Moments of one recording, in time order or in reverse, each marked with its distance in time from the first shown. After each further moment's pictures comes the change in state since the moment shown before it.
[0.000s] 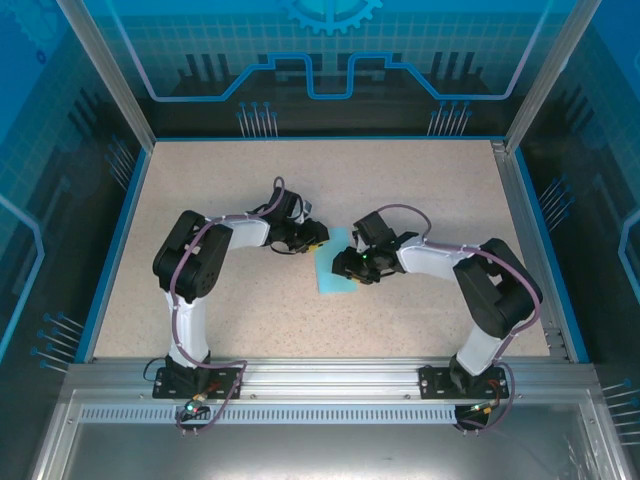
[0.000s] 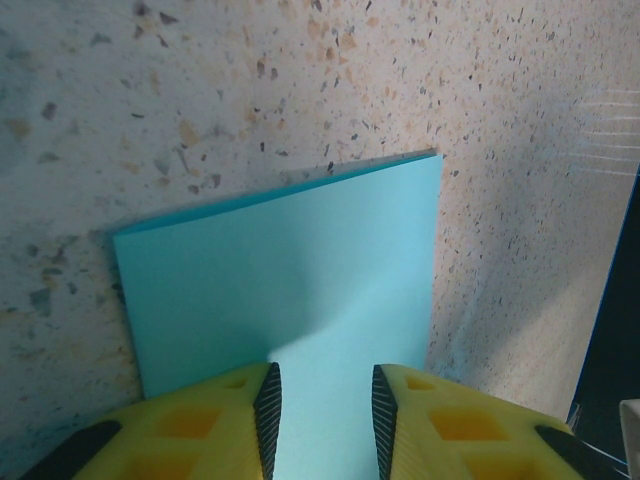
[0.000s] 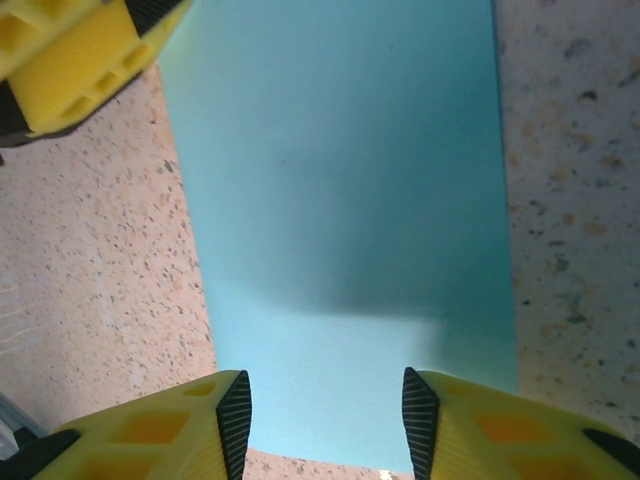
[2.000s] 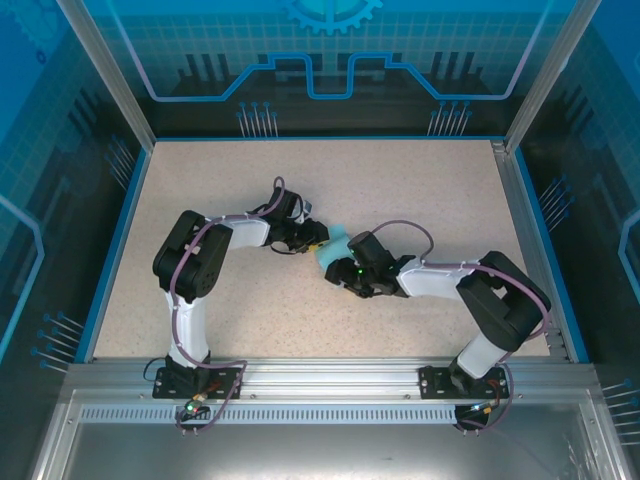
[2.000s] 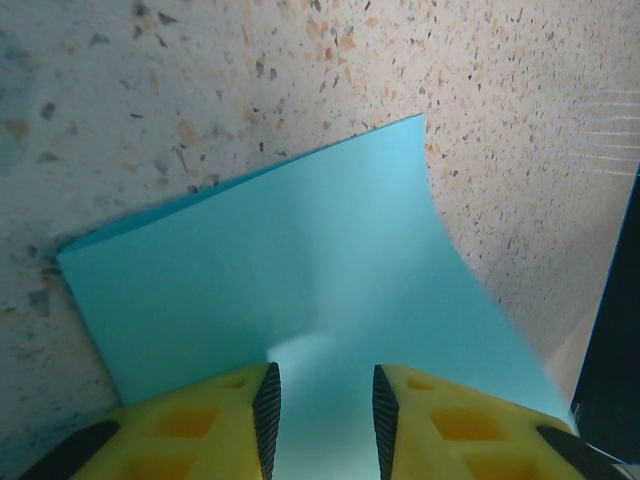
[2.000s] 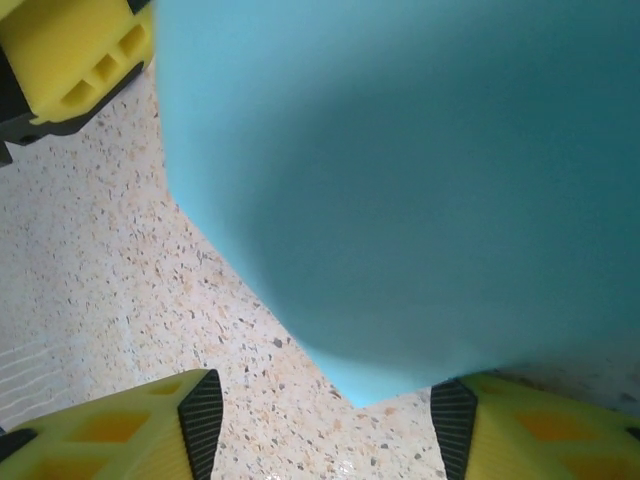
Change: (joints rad) left arm 0.000 0.000 0.000 0.000 0.000 0.000; right arm 0.125 -0.082 -0.177 0.239 0.177 0.249
